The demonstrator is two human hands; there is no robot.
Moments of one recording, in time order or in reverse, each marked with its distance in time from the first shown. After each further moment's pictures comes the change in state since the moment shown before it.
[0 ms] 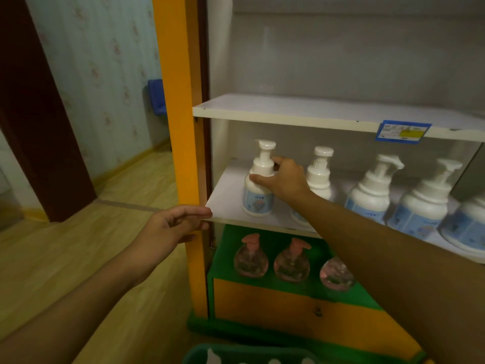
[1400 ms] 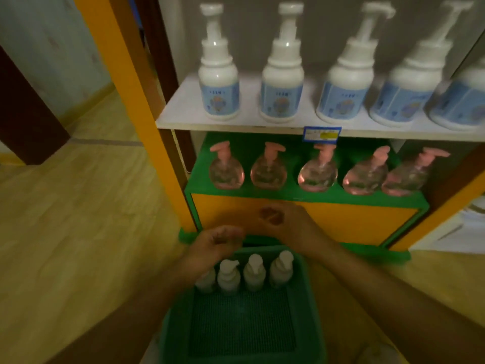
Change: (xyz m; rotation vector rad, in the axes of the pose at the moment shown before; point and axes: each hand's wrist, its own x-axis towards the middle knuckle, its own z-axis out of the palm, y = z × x) left_hand -0.064 -0.155 0.155 -0.020 -0.370 -0.360; right_hand -0.210 0.164 0.029 0.058 -0.458 0.149
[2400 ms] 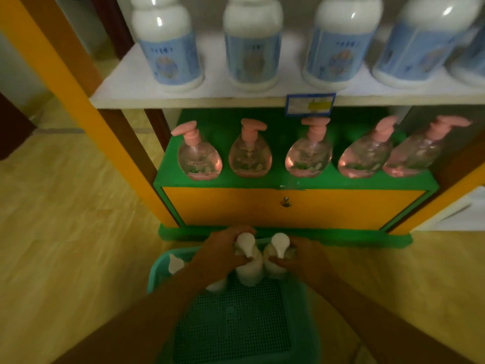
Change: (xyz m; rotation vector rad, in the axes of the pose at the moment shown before) left_hand 0.075 -0.038 0.053 0.625 -0.034 0.156; right_hand -0.009 0.152 0.049 0.001 0.051 0.340
